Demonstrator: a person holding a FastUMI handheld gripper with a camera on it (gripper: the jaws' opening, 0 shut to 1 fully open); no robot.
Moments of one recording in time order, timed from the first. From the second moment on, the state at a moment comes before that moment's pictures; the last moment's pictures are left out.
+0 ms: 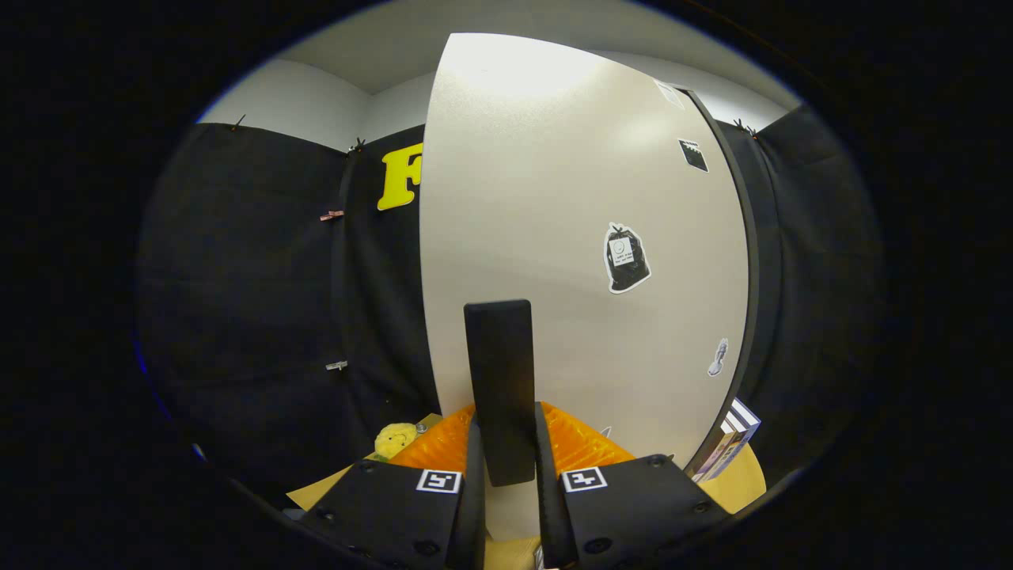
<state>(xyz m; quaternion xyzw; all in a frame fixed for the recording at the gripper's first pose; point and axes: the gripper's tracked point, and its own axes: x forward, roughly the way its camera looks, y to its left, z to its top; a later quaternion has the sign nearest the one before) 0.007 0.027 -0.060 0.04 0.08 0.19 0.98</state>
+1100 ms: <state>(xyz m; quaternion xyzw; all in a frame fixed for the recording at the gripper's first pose) -0.060 -0.100 -0.047 0.05 0.07 0.18 0.98</state>
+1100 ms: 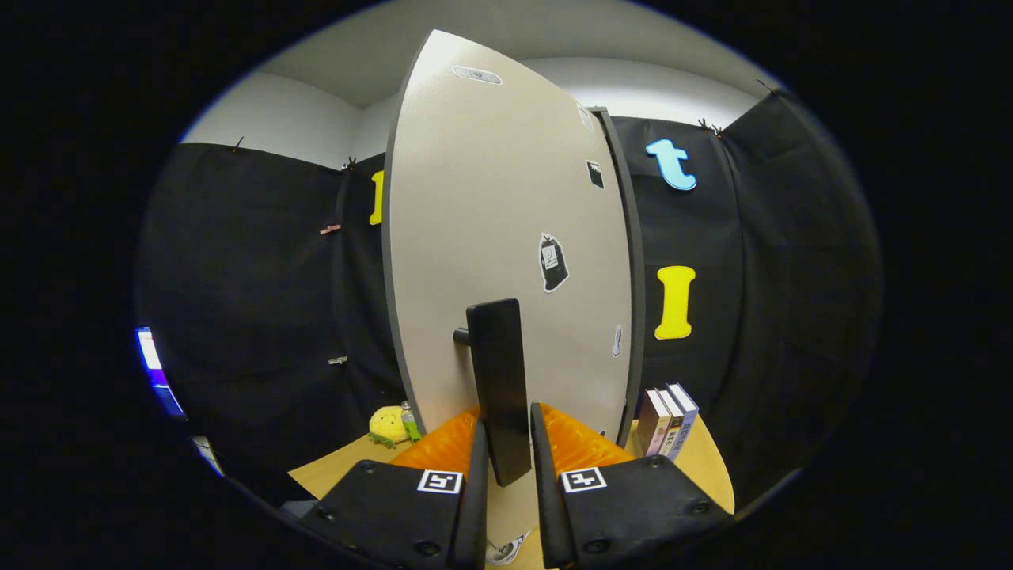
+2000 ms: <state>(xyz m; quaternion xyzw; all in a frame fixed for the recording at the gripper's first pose) -0.111 -0.195 -0.030 0.04 0.06 0.03 1.00</state>
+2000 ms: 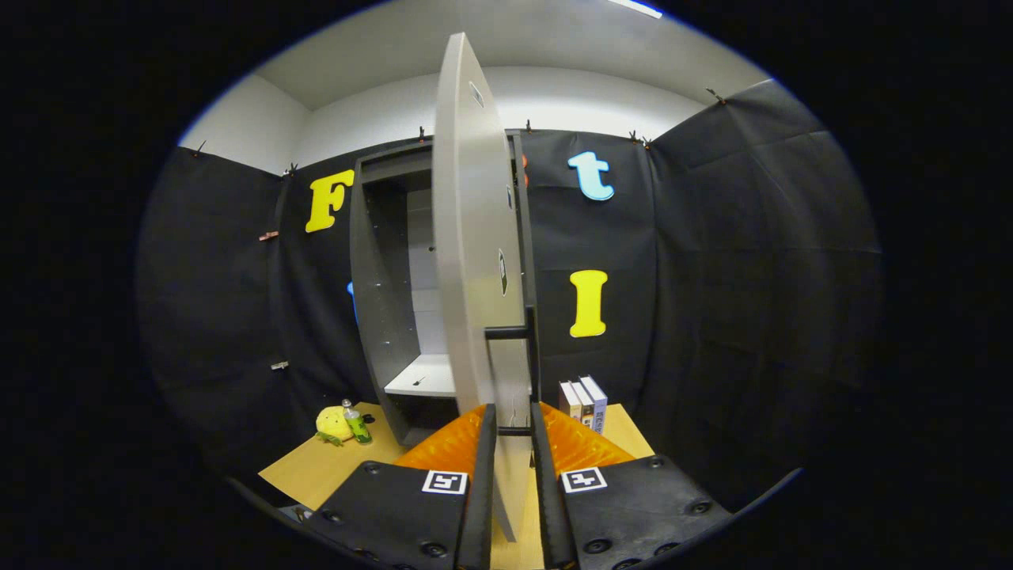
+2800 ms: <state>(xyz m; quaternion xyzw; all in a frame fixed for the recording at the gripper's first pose) -0.127 -0.155 -0.076 0.05 0.11 0.05 0.99</state>
